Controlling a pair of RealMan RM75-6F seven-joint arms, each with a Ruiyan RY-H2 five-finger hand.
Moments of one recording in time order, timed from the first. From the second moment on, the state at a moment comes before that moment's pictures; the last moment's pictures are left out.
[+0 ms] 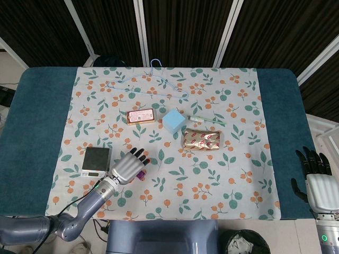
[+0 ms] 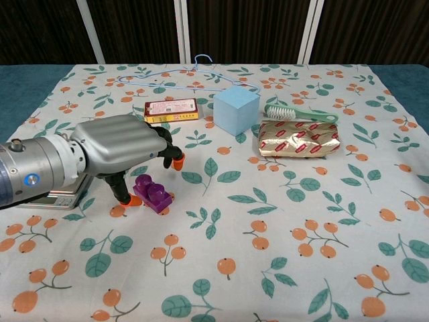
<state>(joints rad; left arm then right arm) -0.76 -1.59 -0.08 -1.60 1.14 0.88 0.86 0.07 -1.17 0.09 -1.55 -1.48 1.51 -0.08</state>
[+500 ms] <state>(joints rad) -0.78 -1.63 -0.04 -1.55 1.16 0.91 0.85 0.07 -1.17 0.10 -1.54 -1.47 1.51 -0.07</state>
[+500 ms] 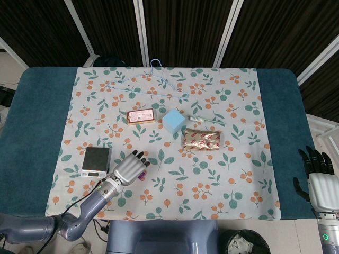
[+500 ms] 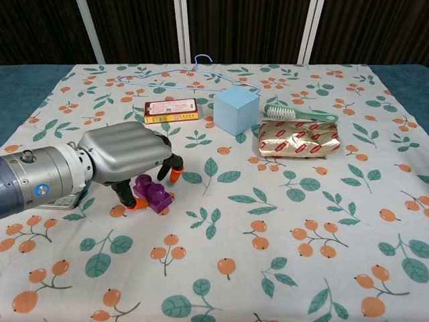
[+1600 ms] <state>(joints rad) -0.72 -1.38 -0.03 -1.63 1.20 1.03 0.74 0.07 -1.18 0.10 -1.56 -1.47 1.52 -0.11</state>
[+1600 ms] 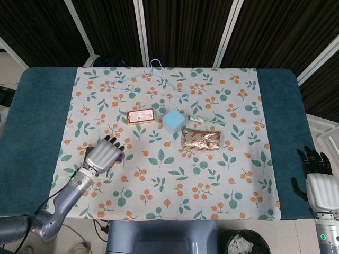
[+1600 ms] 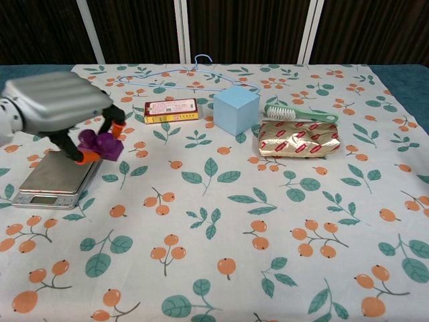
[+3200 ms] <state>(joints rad) -0.56 -1.22 -0.03 -1.69 1.27 1.18 0.47 0.07 -1.19 0.09 -1.56 -1.46 1.51 -0.12</state>
